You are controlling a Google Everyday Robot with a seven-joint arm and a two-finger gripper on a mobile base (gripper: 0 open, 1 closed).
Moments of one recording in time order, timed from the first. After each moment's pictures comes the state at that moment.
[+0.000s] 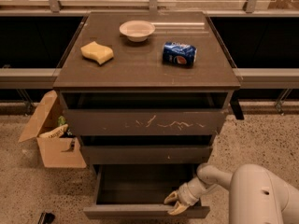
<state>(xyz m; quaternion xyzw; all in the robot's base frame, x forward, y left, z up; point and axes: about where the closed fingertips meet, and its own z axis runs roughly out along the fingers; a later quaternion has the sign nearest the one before) 0.454 -0.120 0.191 -0.70 0.59 0.35 0.18</state>
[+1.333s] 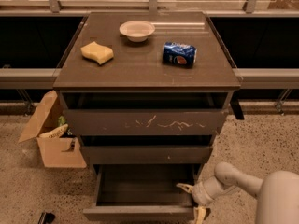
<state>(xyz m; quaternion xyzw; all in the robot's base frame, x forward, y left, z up) 0.441 -0.173 0.244 -0.71 0.59 0.33 0.22</state>
